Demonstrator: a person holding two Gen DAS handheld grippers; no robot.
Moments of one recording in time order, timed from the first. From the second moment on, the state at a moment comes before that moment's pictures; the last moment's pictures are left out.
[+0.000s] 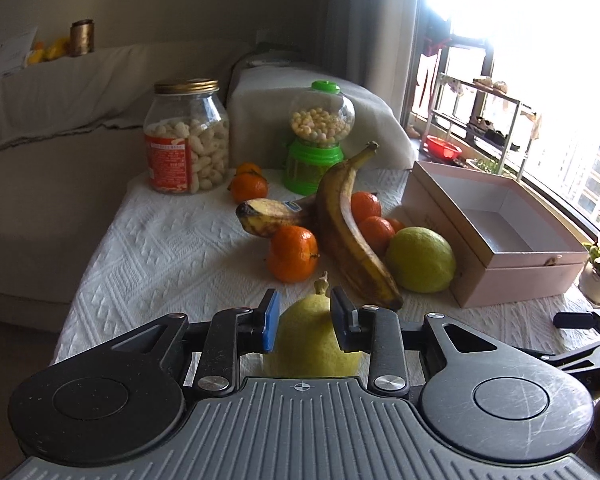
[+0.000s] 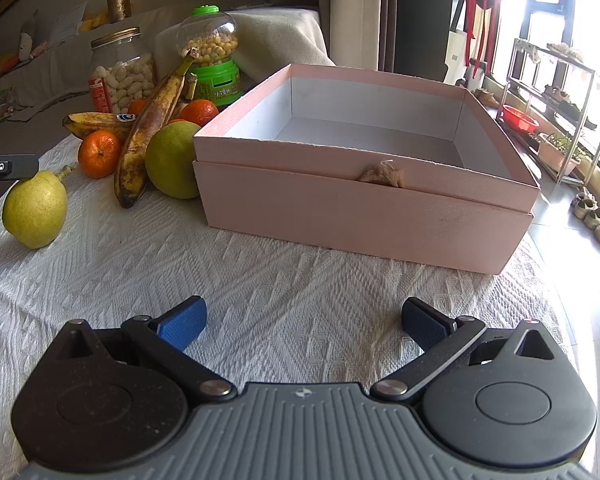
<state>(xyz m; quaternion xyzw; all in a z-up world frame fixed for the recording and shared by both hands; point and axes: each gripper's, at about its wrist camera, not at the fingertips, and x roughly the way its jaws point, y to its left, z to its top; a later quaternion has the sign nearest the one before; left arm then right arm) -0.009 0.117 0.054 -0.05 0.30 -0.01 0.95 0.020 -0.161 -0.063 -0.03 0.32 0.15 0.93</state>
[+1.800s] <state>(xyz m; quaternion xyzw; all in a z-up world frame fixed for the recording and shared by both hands) -0.034 0.101 0.024 0.00 0.28 -0.04 0.96 0.024 -0.073 -0.012 -0.08 0.21 0.26 0.94</state>
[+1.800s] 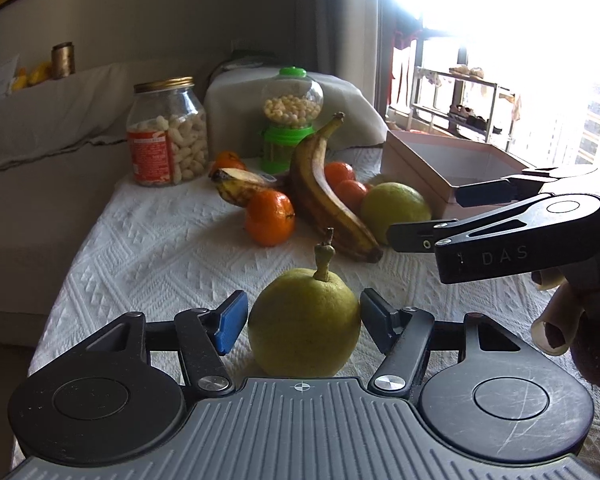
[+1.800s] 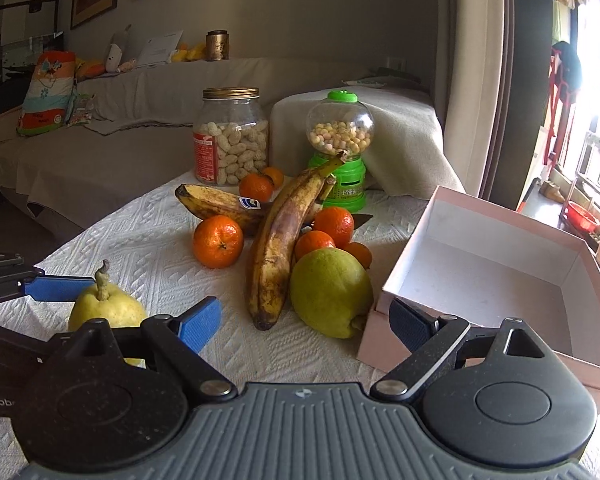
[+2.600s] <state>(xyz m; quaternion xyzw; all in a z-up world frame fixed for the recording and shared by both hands) -0.062 0.119 0.027 -0.01 0.26 -0.06 0.96 -0.073 -0.090 -0.034 -0.04 0.17 0.03 0.98</state>
